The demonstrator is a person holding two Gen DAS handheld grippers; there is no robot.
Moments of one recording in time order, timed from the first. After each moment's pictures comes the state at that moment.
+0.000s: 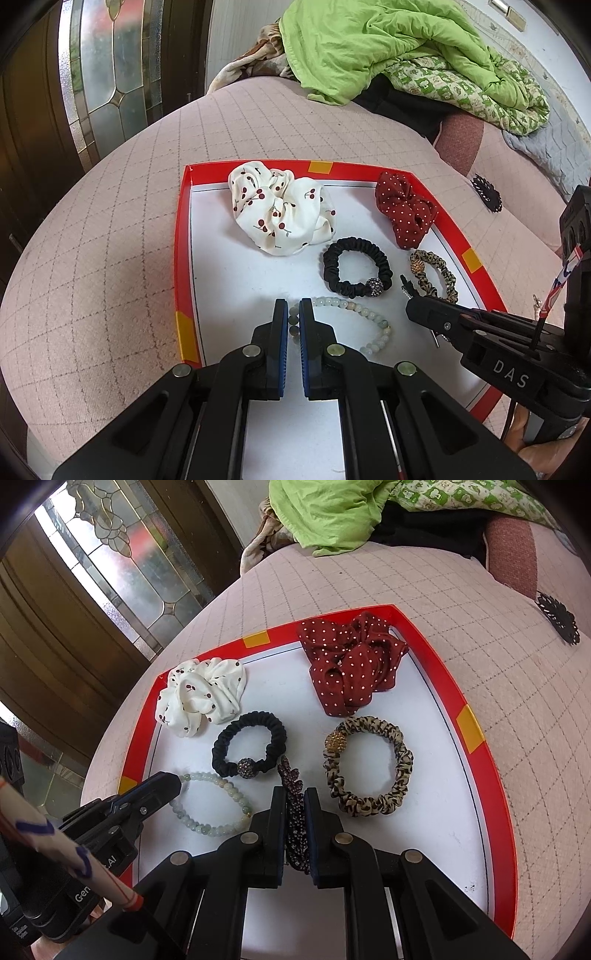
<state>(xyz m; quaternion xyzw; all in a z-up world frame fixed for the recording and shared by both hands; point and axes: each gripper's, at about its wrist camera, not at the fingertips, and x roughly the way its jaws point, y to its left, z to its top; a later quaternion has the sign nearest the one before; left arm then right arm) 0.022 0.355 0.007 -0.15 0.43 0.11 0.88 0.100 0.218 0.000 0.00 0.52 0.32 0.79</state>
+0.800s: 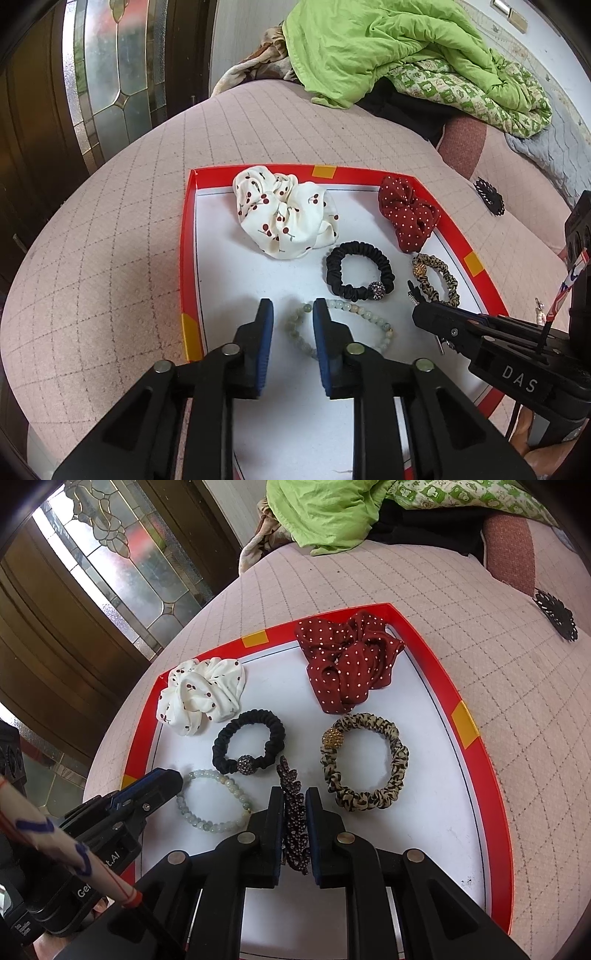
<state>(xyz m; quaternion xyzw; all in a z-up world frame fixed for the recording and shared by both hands) 0.020 0.353 0.010 -0.15 0.43 0.12 0.88 0.098 0.214 0.003 0.00 0.53 0.32 0.79</state>
